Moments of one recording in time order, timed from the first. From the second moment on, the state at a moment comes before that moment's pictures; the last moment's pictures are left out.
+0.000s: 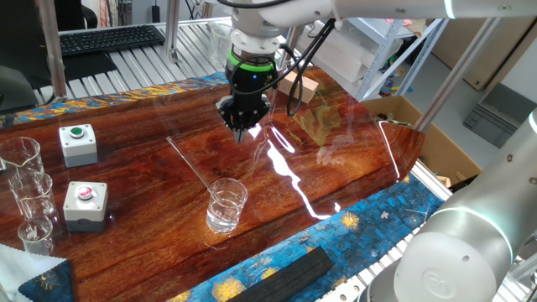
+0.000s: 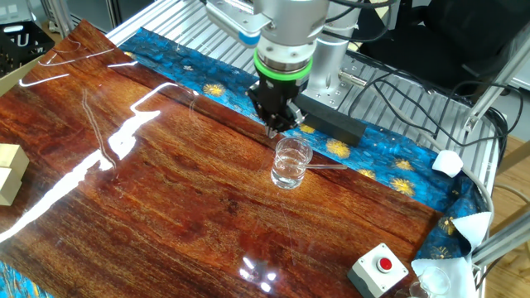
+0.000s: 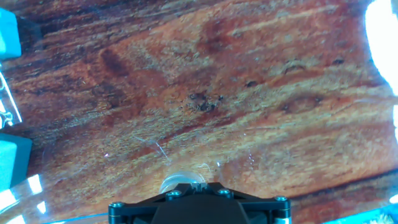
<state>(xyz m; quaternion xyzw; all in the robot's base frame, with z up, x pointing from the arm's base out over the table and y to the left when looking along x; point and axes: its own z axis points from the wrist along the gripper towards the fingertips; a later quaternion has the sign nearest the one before) 0.453 0.066 0.212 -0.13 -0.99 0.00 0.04</state>
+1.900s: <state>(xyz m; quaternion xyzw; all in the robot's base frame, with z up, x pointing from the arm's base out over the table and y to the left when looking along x) 0.422 0.109 0.213 -0.16 -0.98 0.05 0.06</state>
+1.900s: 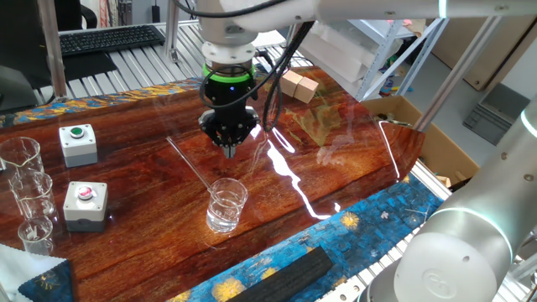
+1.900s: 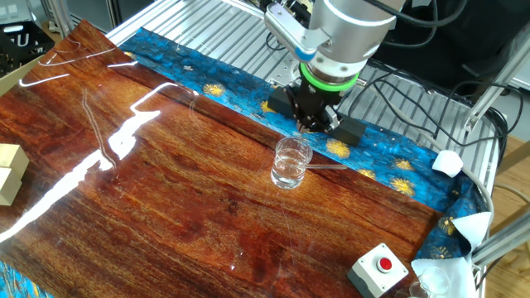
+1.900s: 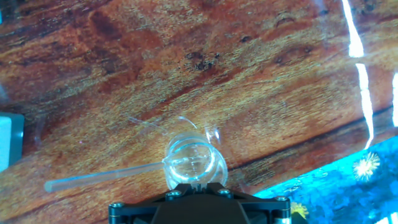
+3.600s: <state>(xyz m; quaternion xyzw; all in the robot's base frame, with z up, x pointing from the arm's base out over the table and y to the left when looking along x) 0.423 0.116 0.217 -0.13 -0.99 0.07 0.04</state>
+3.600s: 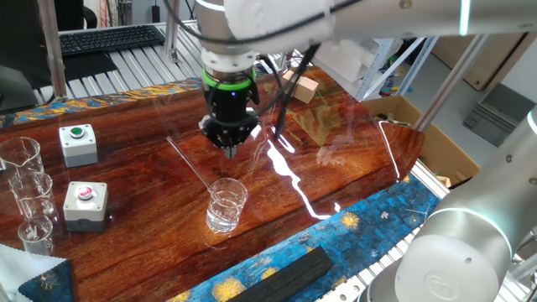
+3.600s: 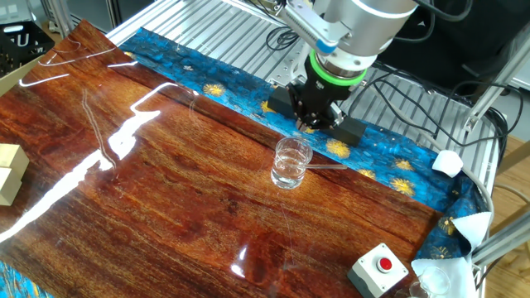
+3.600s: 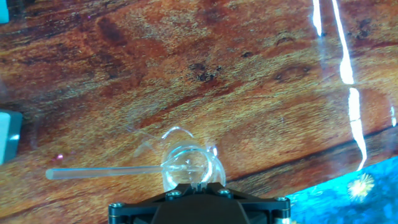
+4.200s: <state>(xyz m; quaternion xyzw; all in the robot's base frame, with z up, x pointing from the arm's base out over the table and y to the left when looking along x) 0.422 0.153 0.222 -0.15 -0.99 0.07 0.05</state>
